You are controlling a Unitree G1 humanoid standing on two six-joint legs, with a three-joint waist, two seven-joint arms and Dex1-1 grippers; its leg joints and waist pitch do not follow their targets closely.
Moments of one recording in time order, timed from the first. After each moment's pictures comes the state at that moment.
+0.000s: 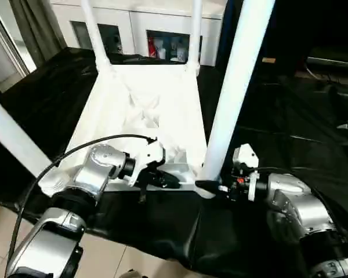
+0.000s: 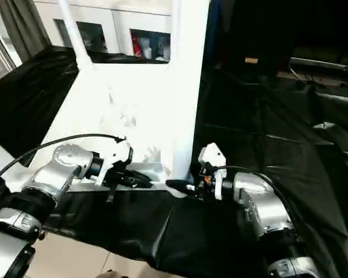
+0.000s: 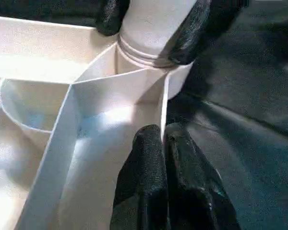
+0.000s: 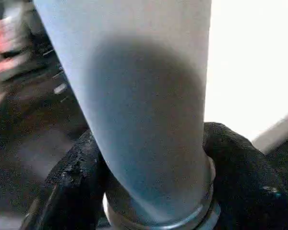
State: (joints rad) left arm -0.64 0.28 -0.26 0.76 0.02 0.00 -1.25; right arm -0.32 -0.27 0.08 0.41 0.21 0.13 0.96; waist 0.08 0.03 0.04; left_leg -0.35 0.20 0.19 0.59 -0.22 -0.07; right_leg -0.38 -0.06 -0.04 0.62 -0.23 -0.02
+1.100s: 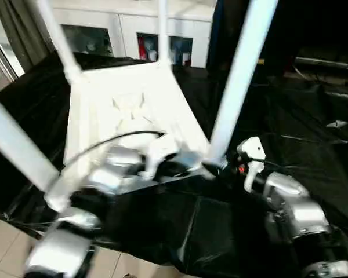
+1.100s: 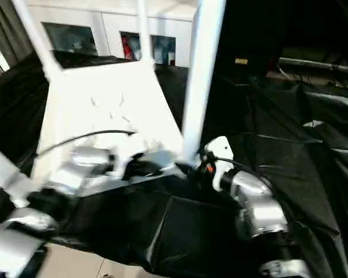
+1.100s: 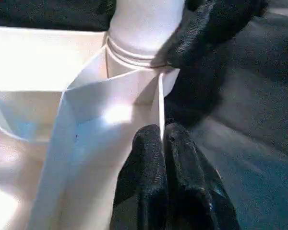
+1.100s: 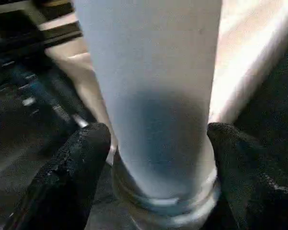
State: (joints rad) left arm -0.63 0.28 -0.25 0.71 0.03 0.06 -1.27; right arm -0.31 -0.29 0.08 0.38 0.20 0.15 0.98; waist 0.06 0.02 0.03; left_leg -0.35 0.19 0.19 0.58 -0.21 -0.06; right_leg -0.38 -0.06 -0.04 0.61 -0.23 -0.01
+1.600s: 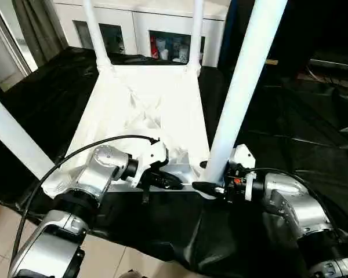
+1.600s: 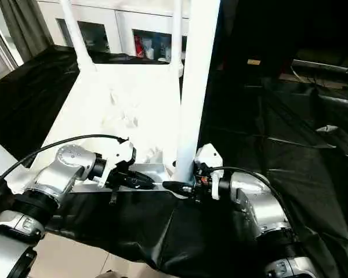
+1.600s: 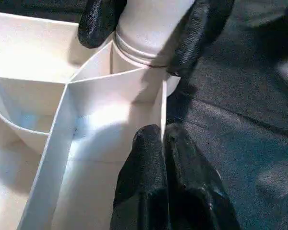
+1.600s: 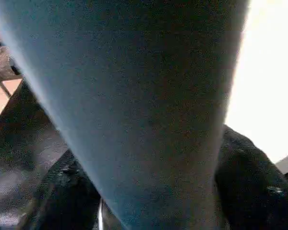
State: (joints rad) left arm -0.61 0.29 -0.29 0.67 0.02 0.06 -1.36; right arm -0.32 -0.34 0.13 0.36 0.21 0.15 1.11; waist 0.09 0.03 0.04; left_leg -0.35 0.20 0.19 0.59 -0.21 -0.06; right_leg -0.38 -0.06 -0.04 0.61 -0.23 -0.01
